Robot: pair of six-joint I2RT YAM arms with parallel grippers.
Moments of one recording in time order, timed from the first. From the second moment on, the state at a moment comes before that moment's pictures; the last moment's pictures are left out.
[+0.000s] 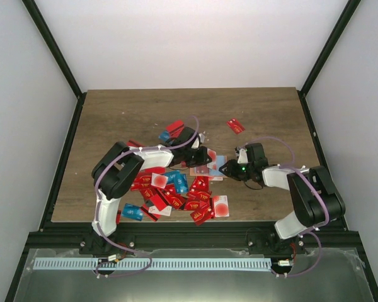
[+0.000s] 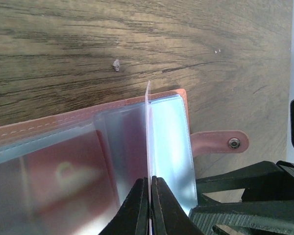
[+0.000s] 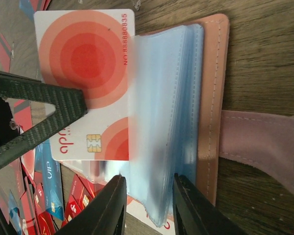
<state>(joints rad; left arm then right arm) -0.72 2.03 1.22 0.00 0.42 -0.84 0.27 1.52 0.53 0.10 -0.54 0.57</state>
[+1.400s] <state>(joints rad) -0.73 2.05 1.18 0.07 0.48 -0.83 0.27 1.55 0.61 -0.04 -0.39 0.51</state>
